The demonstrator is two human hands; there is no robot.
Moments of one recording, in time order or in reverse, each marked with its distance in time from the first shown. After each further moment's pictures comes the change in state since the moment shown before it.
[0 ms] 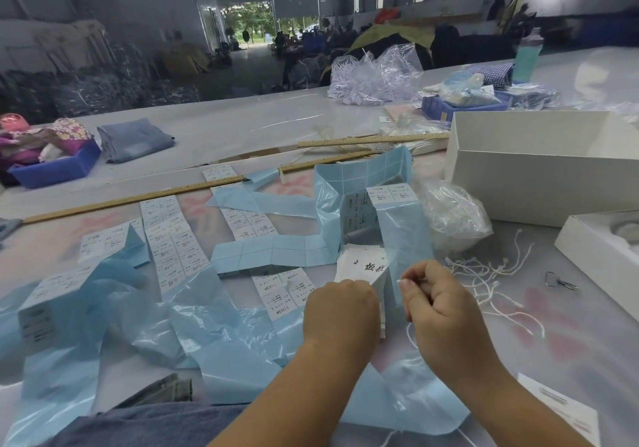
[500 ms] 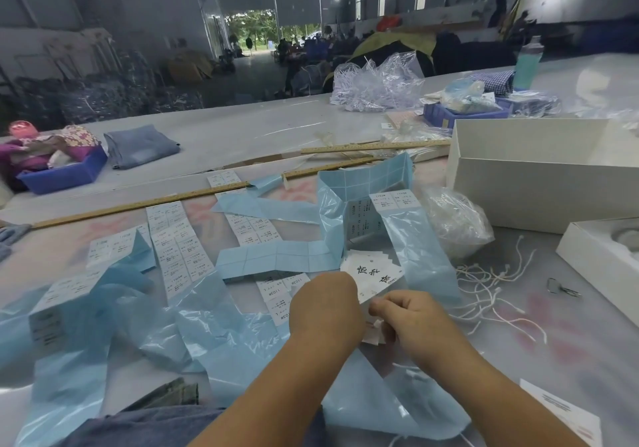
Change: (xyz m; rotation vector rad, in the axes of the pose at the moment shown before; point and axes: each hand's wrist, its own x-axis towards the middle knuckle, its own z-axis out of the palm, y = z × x) left_hand 0.005 -0.020 -0.014 -0.207 -0.031 -0.202; right_hand 0.012 0.001 0.018 -0.012 -0.306 0.398
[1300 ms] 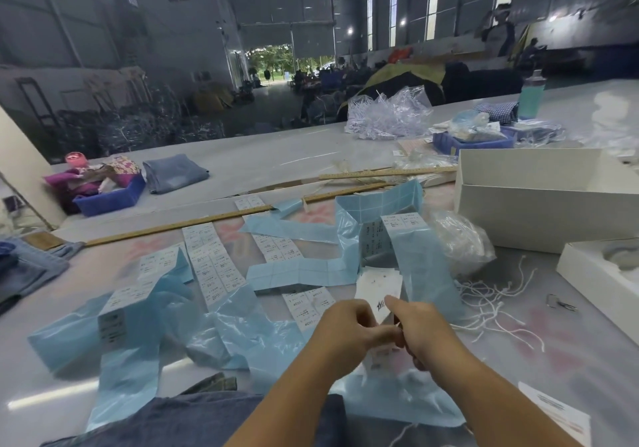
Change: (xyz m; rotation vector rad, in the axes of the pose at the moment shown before) left_hand -0.029 -0.016 0.002 -0.821 -0.153 -0.002; right_hand -0.002 -0.018 0.007 0.121 0.062 0.202
